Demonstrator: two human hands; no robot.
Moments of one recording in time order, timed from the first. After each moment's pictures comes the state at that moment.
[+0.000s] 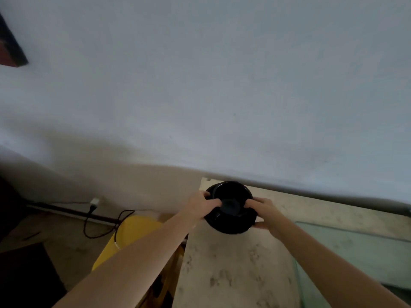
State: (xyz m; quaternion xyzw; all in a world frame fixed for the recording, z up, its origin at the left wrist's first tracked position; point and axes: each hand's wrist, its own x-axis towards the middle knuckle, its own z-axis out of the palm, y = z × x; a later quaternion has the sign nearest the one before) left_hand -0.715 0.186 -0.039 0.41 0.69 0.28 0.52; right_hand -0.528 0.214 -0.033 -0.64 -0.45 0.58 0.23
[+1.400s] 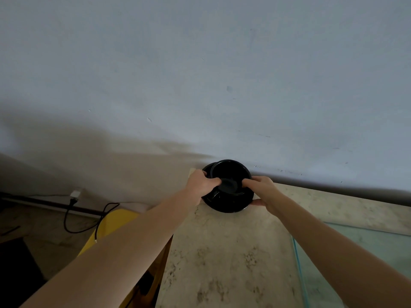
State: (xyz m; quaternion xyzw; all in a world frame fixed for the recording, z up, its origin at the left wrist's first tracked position) left_hand -0.695 0.263 -0.079 0.38 0.70 0.31 0.51; right_hand -0.521 0.287 -0.070 -0.66 -0.47 0.55 0.22
